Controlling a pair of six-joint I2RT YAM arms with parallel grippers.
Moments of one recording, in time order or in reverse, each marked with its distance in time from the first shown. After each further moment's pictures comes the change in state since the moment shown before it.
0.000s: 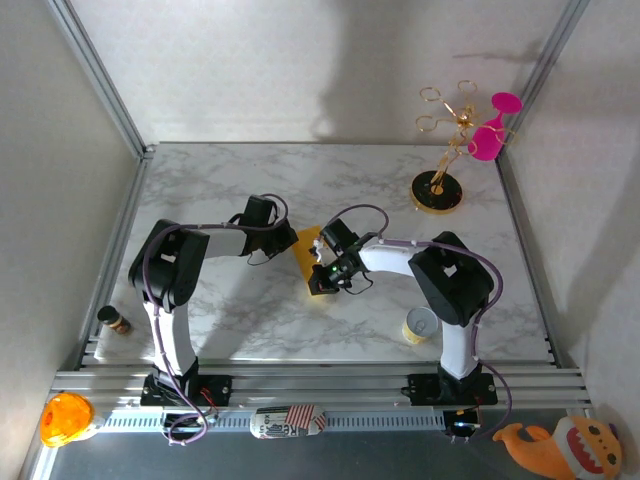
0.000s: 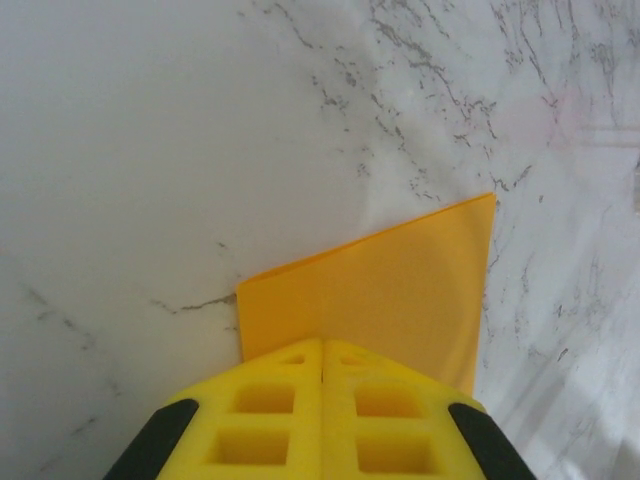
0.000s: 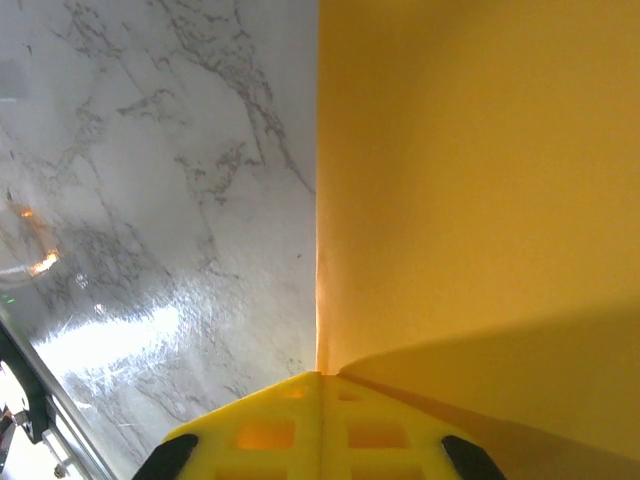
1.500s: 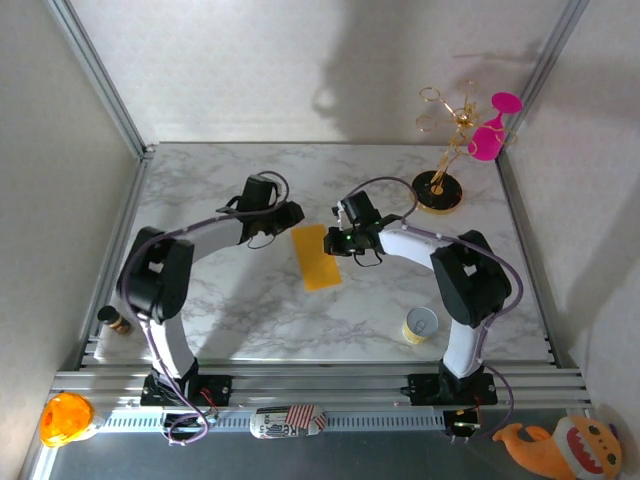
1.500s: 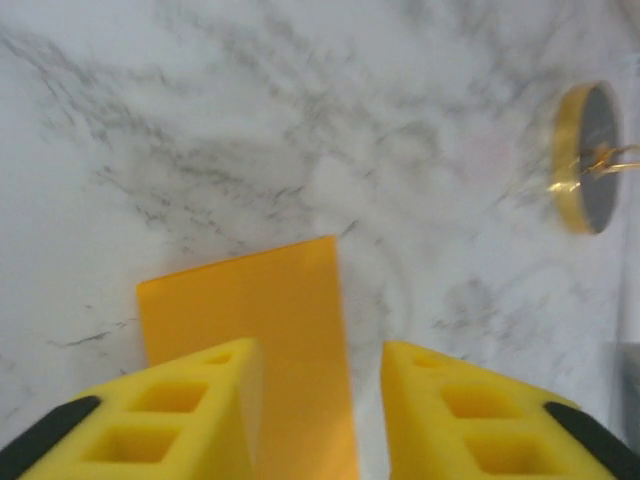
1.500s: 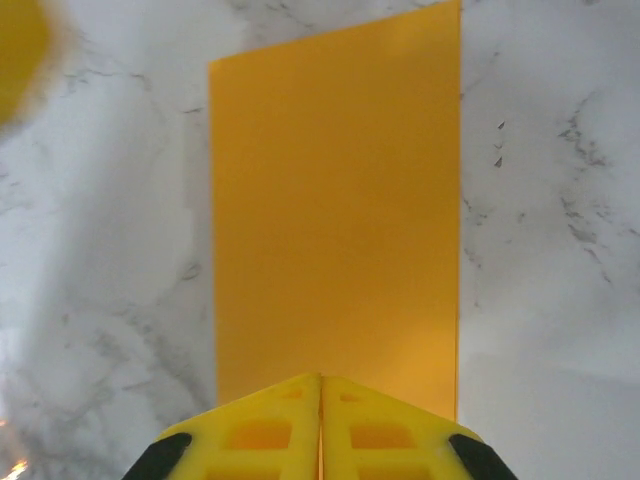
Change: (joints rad) left arm -0.018 -0.164 0.094 -0.107 -0.095 0.057; right arm -0.149 -0.033 0.073 0.119 0.216 0.058
